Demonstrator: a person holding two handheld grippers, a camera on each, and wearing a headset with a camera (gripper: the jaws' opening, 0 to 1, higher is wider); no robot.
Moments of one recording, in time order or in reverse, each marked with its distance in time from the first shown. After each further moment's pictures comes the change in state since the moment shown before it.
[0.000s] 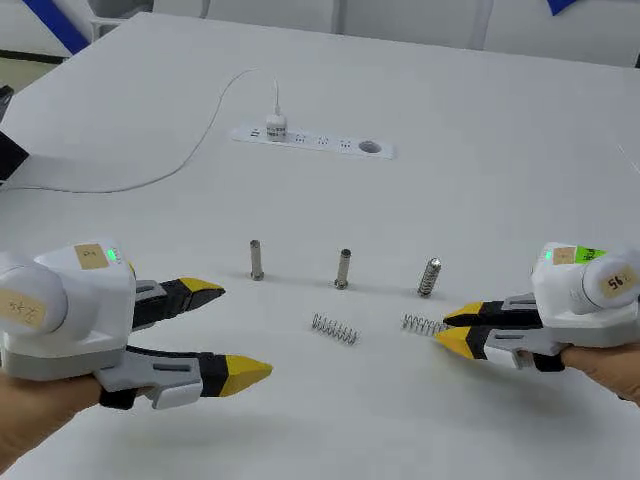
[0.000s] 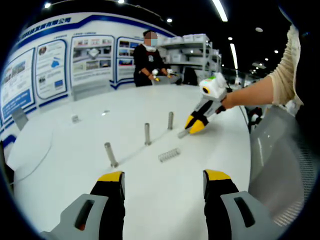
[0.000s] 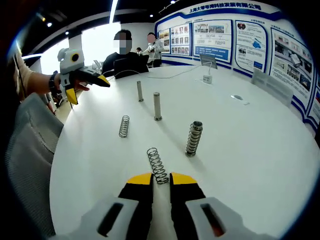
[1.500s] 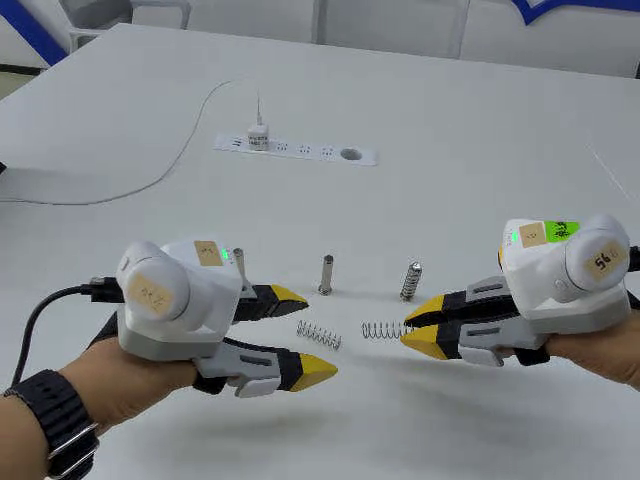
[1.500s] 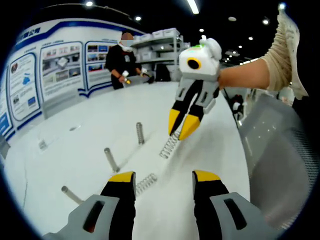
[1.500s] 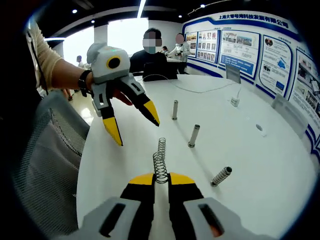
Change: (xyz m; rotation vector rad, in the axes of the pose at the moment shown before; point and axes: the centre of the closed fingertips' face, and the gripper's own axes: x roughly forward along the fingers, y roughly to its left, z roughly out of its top) left arm 0.071 -0.047 0.026 0.166 0.022 -0.202; right arm -0.022 0.064 0.055 -0.183 0.006 0.139
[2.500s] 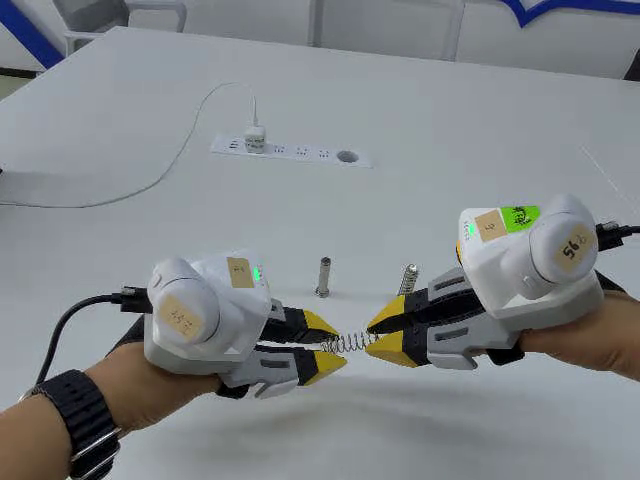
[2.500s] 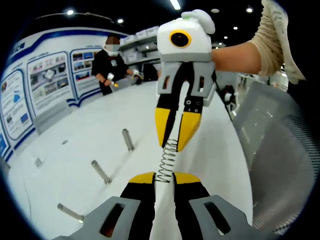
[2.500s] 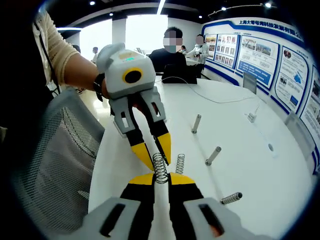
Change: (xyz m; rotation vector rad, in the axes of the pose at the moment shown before) left arm 0.014 -0.018 0.006 0.125 0.010 -0.051; right arm 0.007 0.032 0.031 -0.110 0.024 0.096
